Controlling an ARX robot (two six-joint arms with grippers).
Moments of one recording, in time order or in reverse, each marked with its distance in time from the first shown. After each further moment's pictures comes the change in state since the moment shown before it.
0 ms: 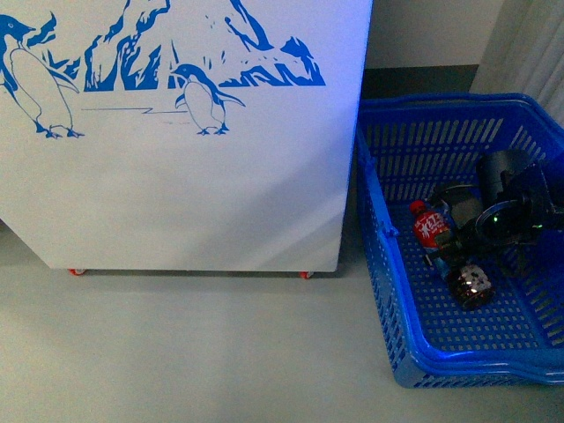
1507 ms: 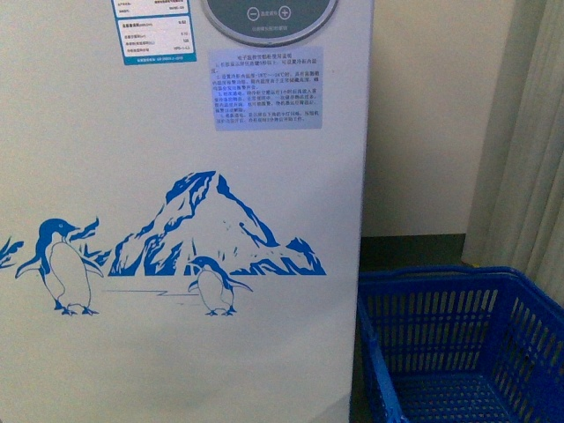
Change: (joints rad) left arm 0.000 0.000 0.000 0.000 0.000 0.000; right arm 0.043 -1.769 -1.225 0.480 0.052 0.267
